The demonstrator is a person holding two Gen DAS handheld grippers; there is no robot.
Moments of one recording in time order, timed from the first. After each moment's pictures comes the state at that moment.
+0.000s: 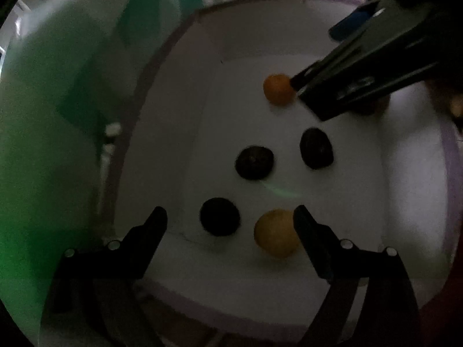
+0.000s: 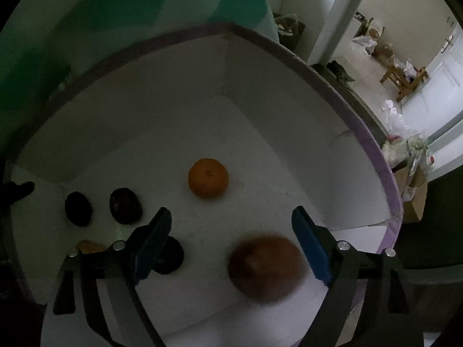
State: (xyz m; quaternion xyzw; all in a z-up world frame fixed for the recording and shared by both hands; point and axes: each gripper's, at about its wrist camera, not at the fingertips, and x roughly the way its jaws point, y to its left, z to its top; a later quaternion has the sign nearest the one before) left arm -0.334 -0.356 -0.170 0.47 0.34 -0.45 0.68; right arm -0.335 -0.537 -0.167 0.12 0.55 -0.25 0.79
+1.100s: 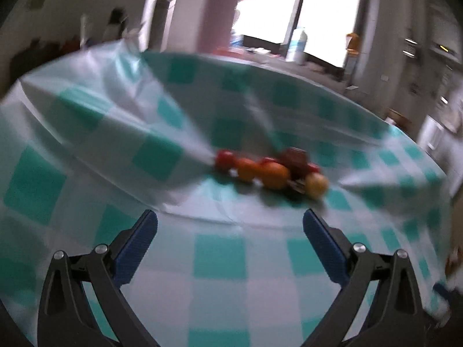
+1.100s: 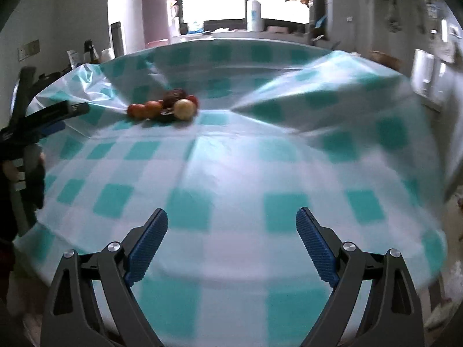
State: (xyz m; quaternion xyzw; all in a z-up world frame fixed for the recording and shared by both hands) left arm -0.040 0.086 0.068 -0.10 0.32 -0.02 0.94; right arm -0.167 -0.261 0.038 -0.01 0.35 0.07 0.94
